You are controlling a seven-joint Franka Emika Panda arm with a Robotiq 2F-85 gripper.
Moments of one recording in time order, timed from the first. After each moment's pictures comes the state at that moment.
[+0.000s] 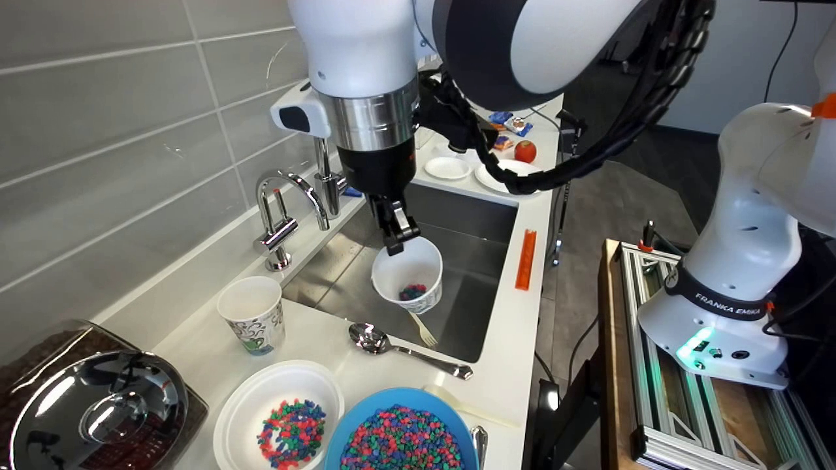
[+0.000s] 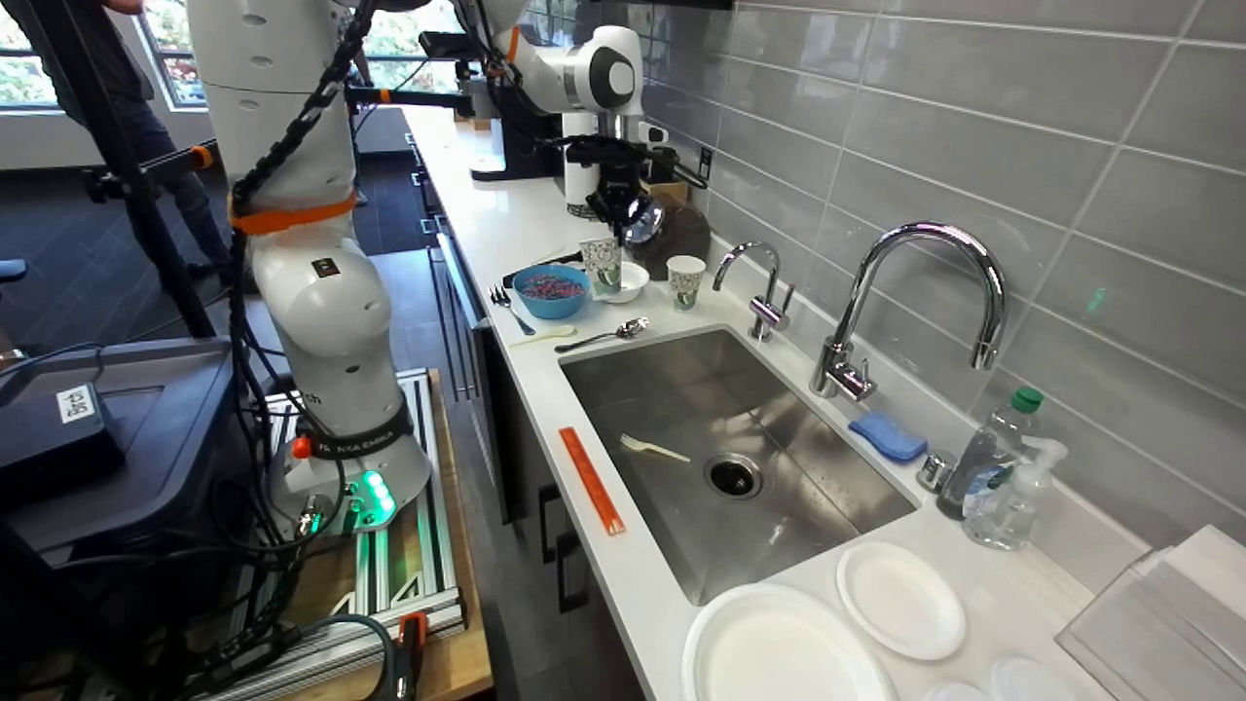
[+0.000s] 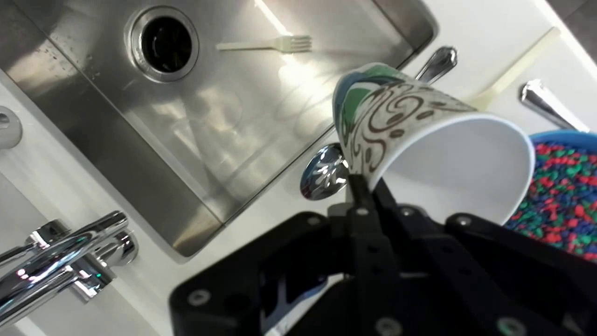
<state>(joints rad) 0.29 0.07 0.28 -2.08 -0.23 2.01 -0.18</state>
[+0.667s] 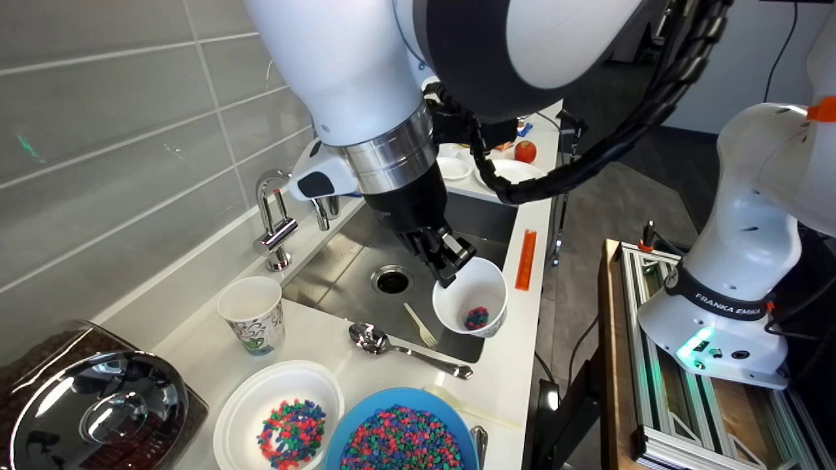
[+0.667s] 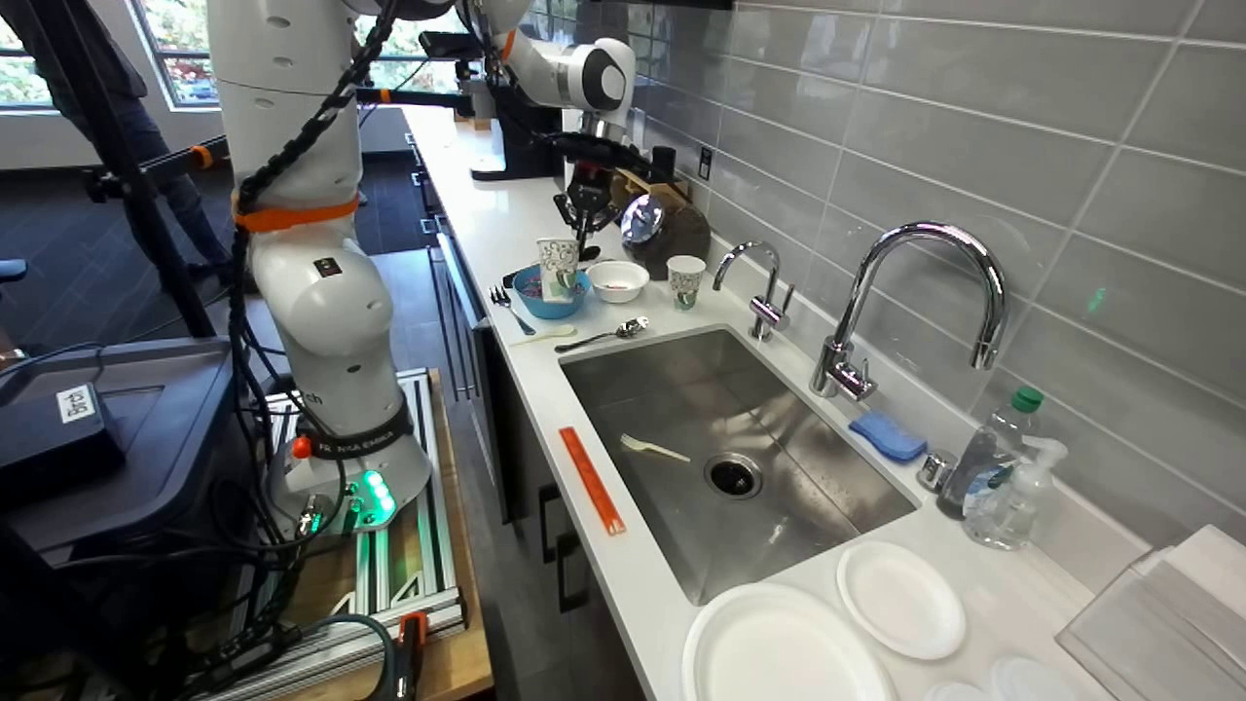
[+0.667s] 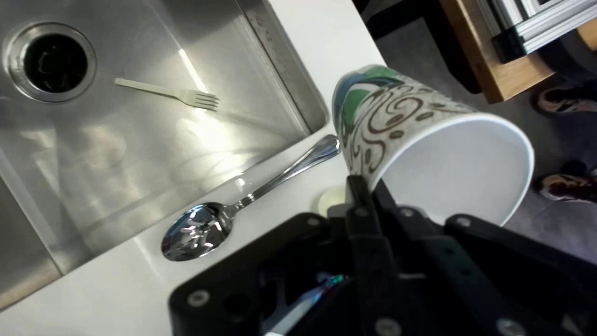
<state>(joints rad) 0.30 0.12 0.33 -2.02 -0.11 1.76 -0.43</state>
